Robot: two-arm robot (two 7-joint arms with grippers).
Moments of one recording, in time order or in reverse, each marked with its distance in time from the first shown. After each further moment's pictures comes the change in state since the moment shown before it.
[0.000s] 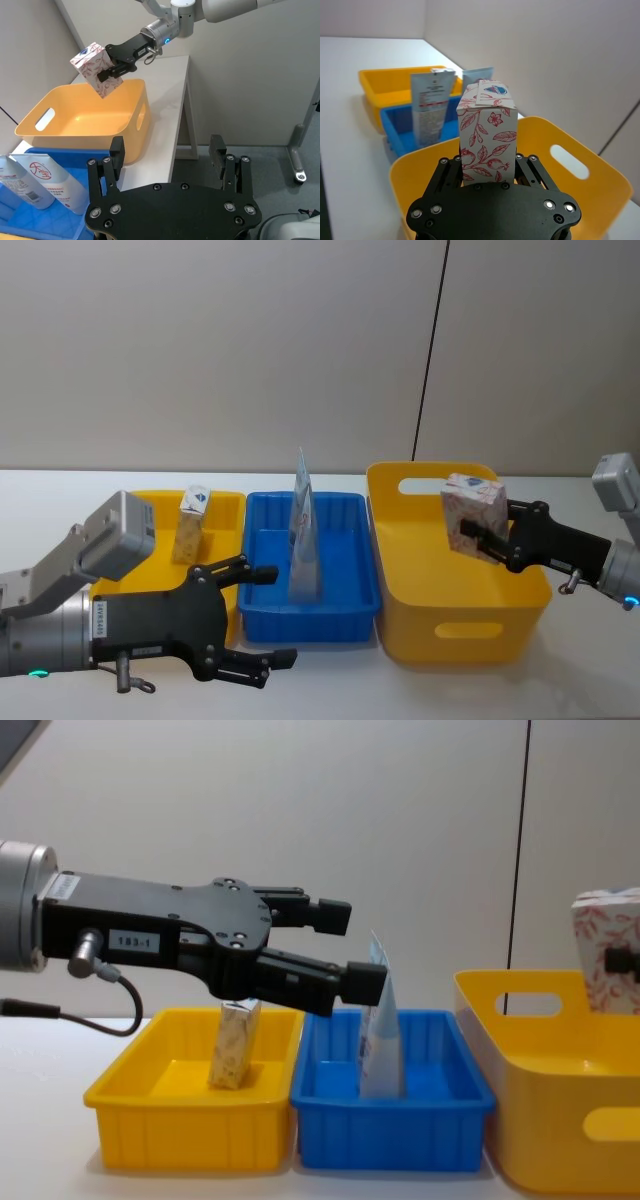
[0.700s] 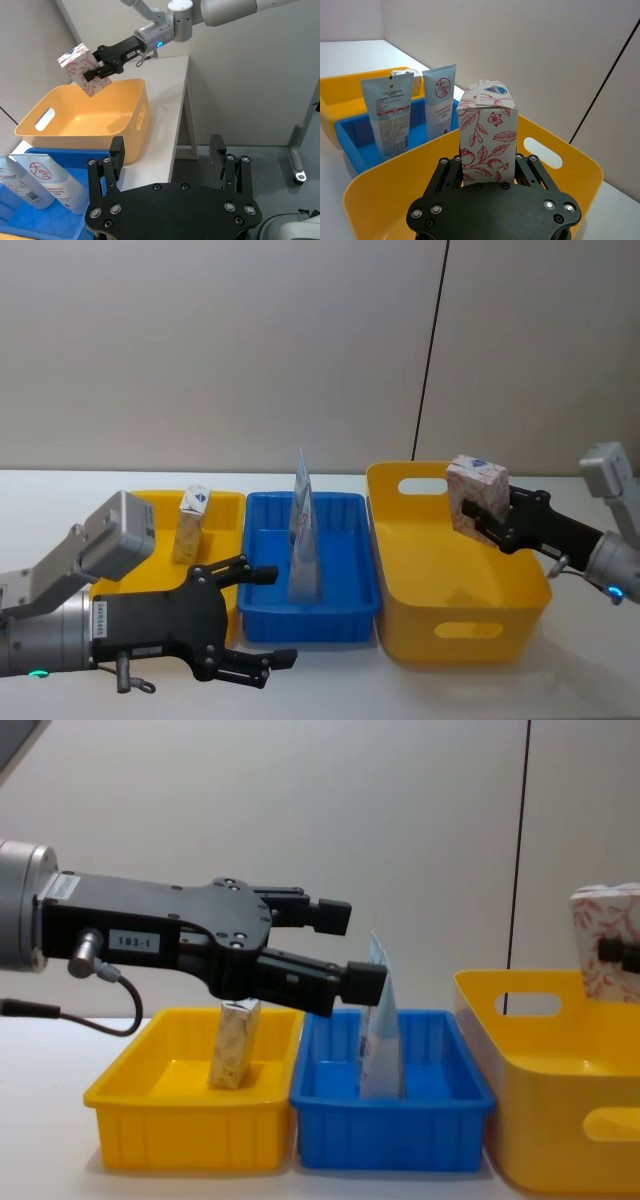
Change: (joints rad) left arm 0.000 0.000 0.000 0.000 0.000 0.000 0.000; right arm -0.008 -0.031 0.020 -0.013 -0.045 0.051 -0.181
